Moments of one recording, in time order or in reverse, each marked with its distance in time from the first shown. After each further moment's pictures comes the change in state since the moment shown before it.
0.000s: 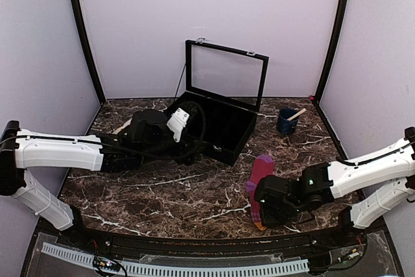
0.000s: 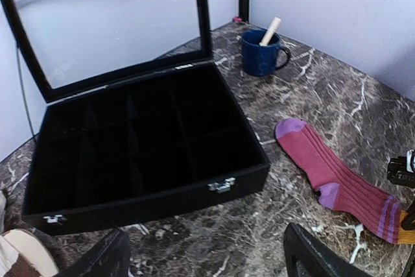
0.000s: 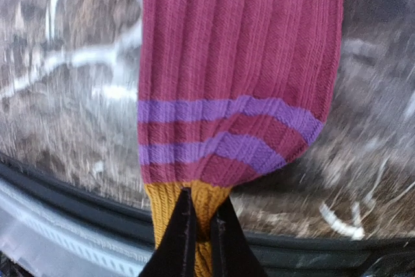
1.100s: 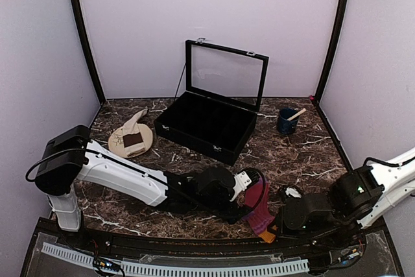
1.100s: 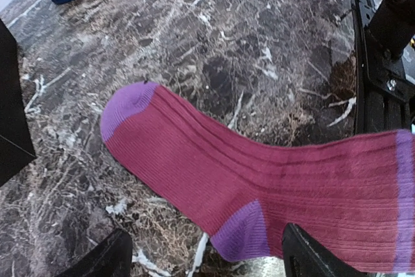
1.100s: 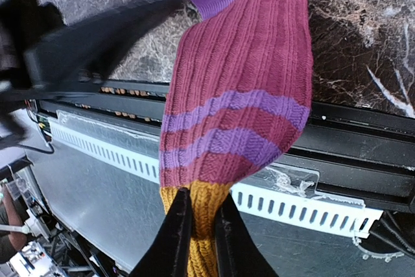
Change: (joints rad) left arm -0.361 0.507 0.225 0.012 0.062 -0.092; right arm 0.395 -0.302 0.054 -0.170 0.147 0.490
